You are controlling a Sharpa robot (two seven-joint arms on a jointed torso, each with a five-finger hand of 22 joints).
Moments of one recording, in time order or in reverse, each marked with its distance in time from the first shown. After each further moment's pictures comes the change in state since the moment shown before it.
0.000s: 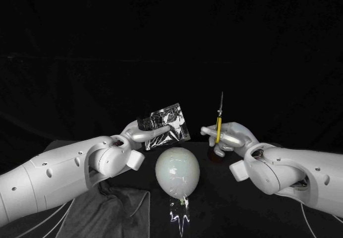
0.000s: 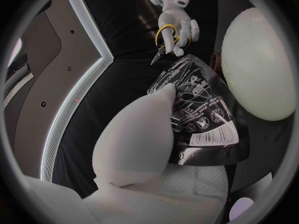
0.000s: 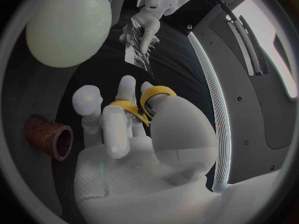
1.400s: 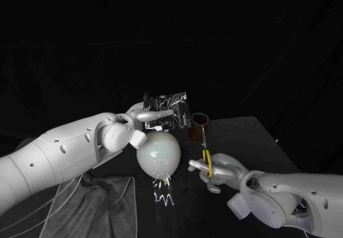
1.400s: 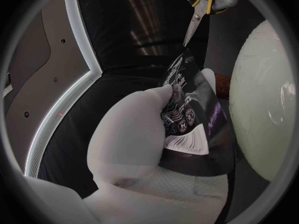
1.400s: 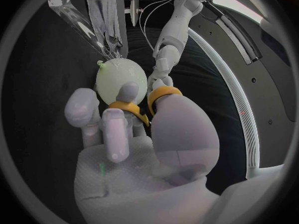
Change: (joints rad) left arm 0.015 0.212 0.002 -0.213 -0.044 0.119 -0.143; left_hand -0.169 -0.051 0.183 -0.081 0.000 -0.023 -0.019 0.049 0.030 0.068 -0.039 -0.038 0.006 0.078 -0.050 0.486 0.340 -0.006 0.009 -0.066 0.373 0.234; right arm -0.278 -0.132 -0.025 0.190 -0.012 0.115 0.009; right_hand -0.007 -0.097 -0.292 0.161 0.005 -0.006 -0.020 -0.092 0.034 0.068 0.018 0.032 0.293 0.005 0.010 0.046 0.057 -0.041 0.044 0.008 0.049 0.011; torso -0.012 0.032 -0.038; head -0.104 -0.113
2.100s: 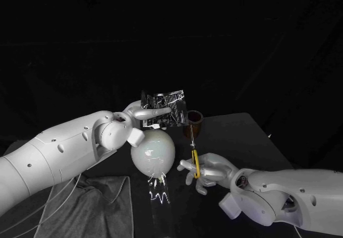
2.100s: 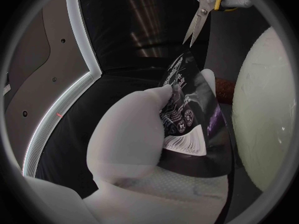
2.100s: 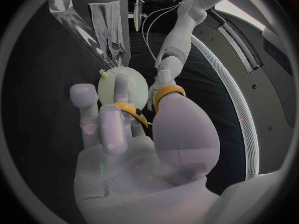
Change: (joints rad) left arm 0.000 0.045 0.002 -0.041 0.003 0.019 -0.014; left_hand -0.010 -0.010 0.014 -0.005 -0.004 -0.007 0.000 0.000 0.014 0.000 0.000 -0.004 0.000 -0.007 0.000 0.015 0.007 0.005 -0.011 -0.003 0.021 0.016; right arm -0.009 0.018 0.000 0.027 -0.061 -0.037 -0.039; right_hand -0.035 -0.003 -0.293 0.070 0.000 -0.143 0.003 -0.019 -0.050 -0.064 0.052 -0.327 -0.468 -0.002 0.044 -0.069 -0.101 0.027 -0.081 0.043 -0.169 -0.037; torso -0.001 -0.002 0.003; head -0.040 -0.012
